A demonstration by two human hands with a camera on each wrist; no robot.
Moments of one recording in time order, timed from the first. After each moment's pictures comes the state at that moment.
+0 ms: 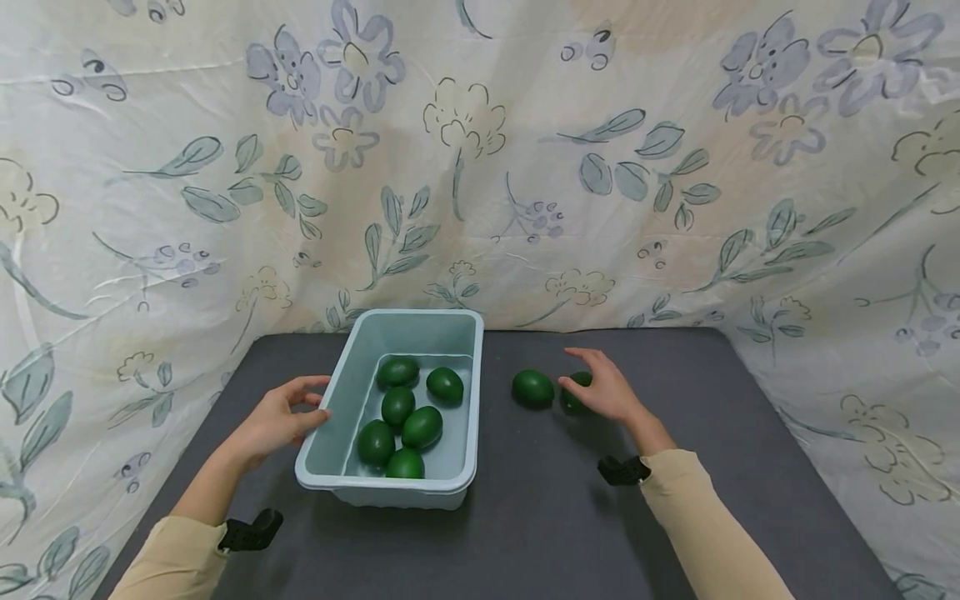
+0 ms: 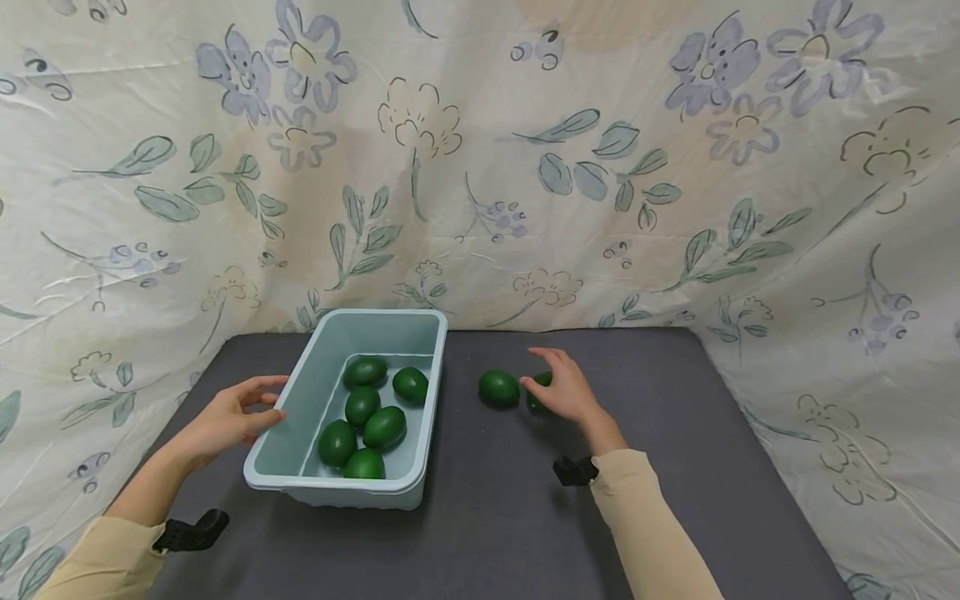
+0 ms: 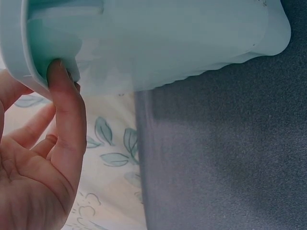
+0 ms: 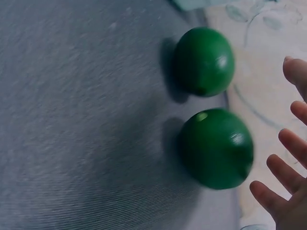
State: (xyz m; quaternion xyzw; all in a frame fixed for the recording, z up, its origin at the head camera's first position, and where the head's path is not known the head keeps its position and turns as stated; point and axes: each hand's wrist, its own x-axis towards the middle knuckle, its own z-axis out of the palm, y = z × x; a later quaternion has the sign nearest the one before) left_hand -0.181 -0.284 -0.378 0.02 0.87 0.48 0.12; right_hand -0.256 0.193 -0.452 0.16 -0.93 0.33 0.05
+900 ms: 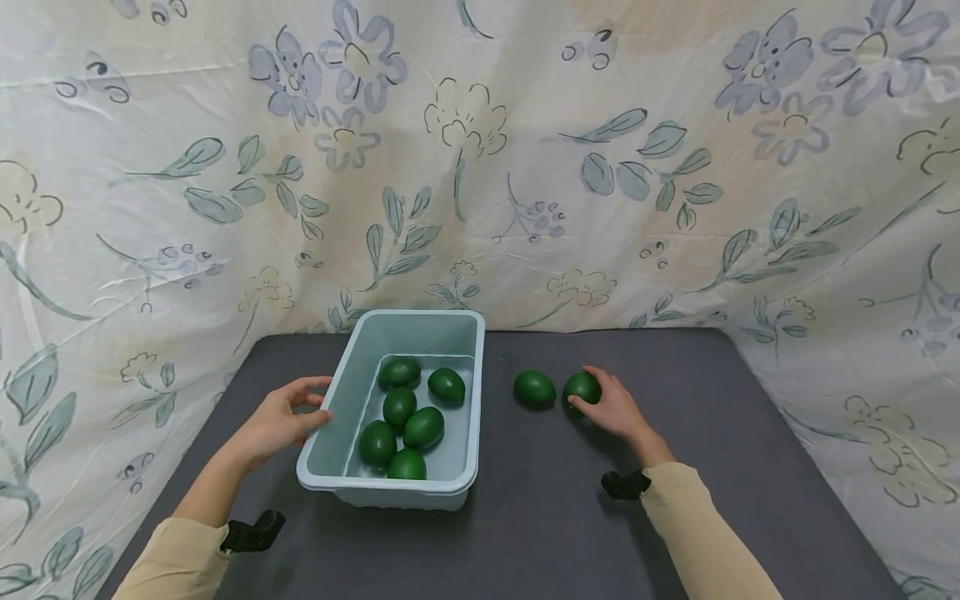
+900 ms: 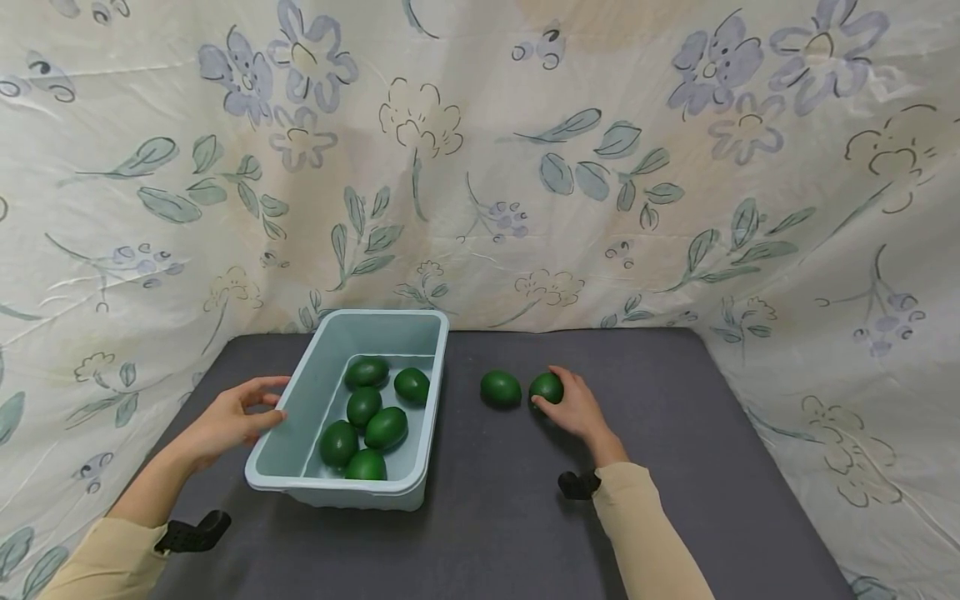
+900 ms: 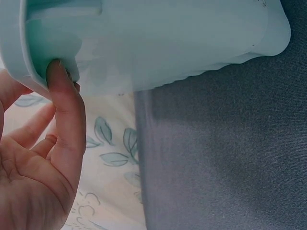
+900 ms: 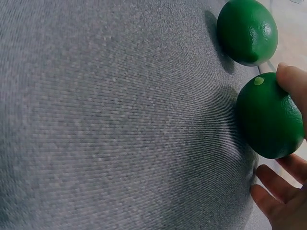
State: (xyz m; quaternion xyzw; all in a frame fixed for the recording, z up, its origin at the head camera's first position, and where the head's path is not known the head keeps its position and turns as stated) left_hand -0.181 -0.284 -0.380 0.02 0.87 0.47 0.12; right_hand -0.252 0.207 -0.494 0.07 -0.94 0.33 0.01
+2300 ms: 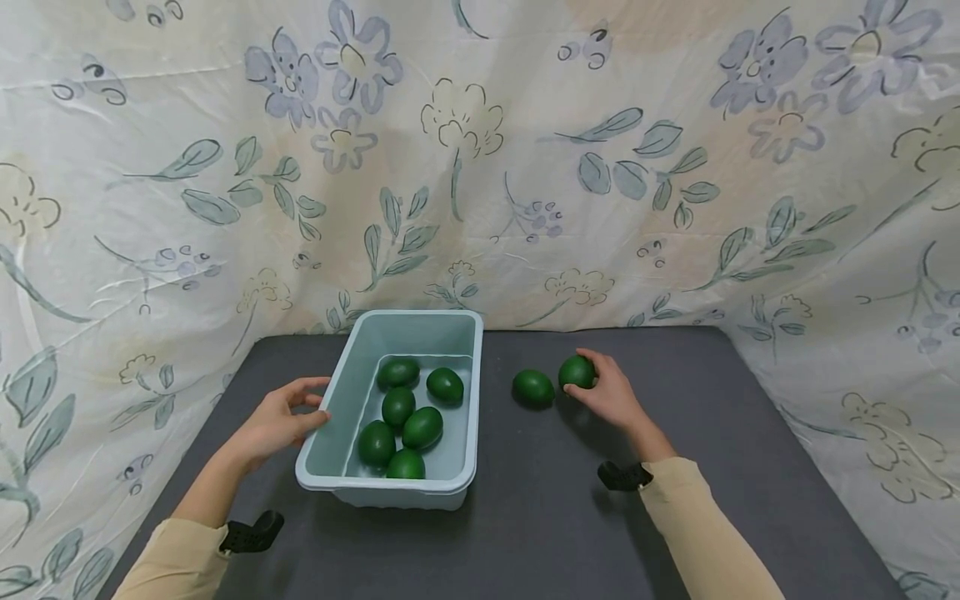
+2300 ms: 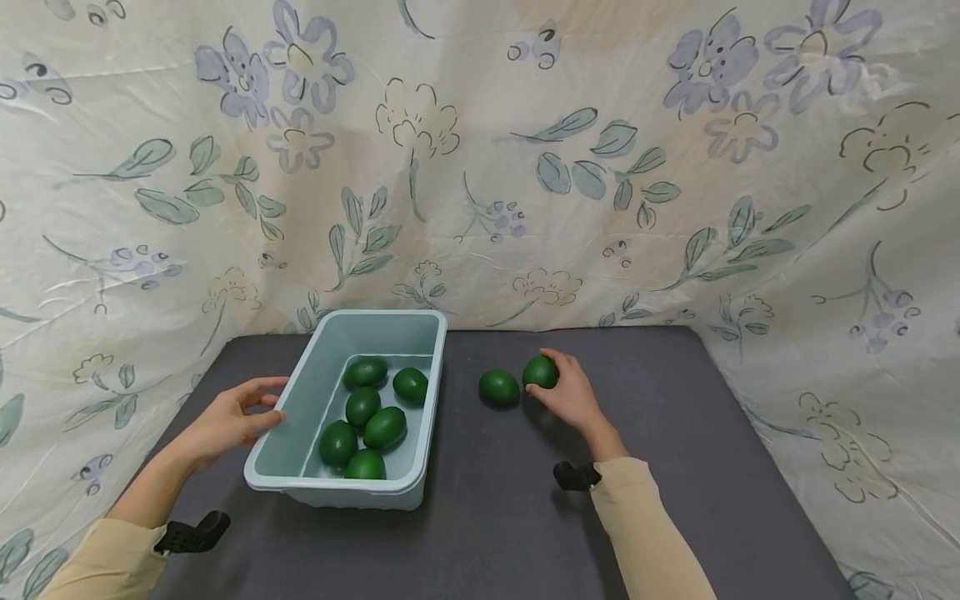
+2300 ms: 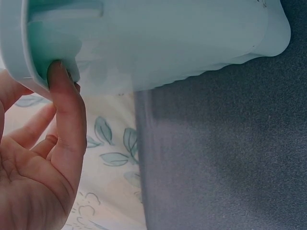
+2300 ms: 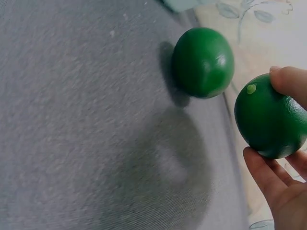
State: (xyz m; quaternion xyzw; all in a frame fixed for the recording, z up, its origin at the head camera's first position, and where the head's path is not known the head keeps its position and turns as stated) left_hand -0.179 -0.283 -0.379 0.02 0.87 0.48 0.12; right_hand -0.256 0.198 -0.471 0.10 -0.91 0.39 0.06
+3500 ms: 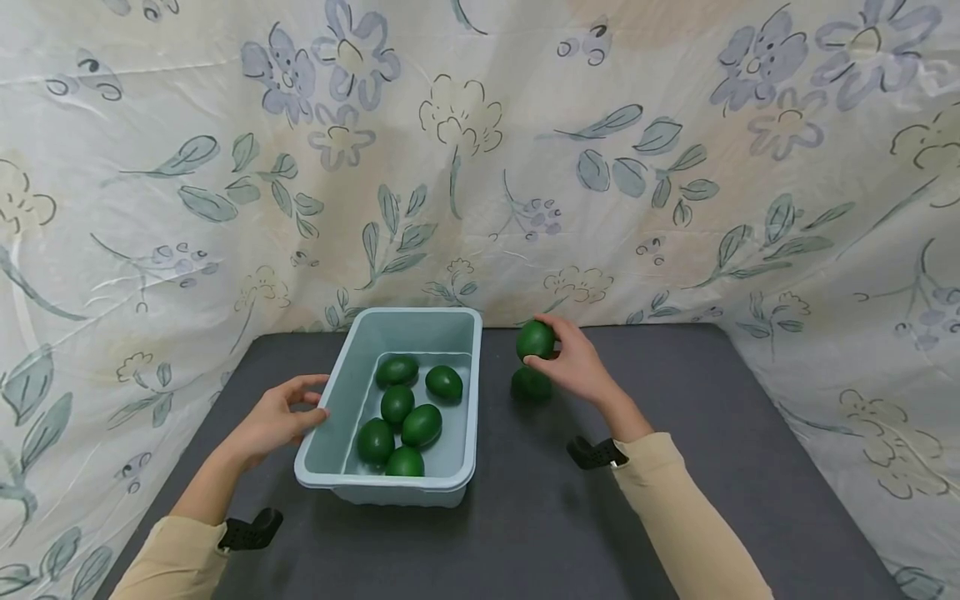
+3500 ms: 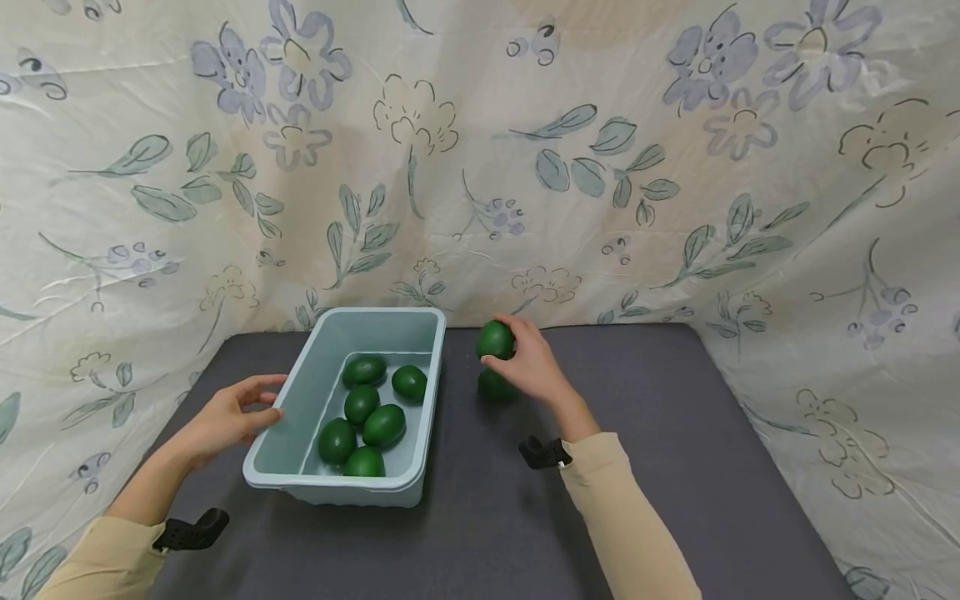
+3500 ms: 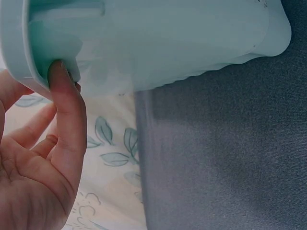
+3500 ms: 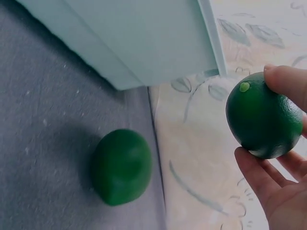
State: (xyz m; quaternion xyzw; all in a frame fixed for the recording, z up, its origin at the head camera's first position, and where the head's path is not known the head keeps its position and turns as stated) left_hand -0.180 -0.282 -0.379 0.02 0.86 0.49 0.12; right_hand -0.254 0.140 -0.397 0.18 -0.89 0.42 0.08
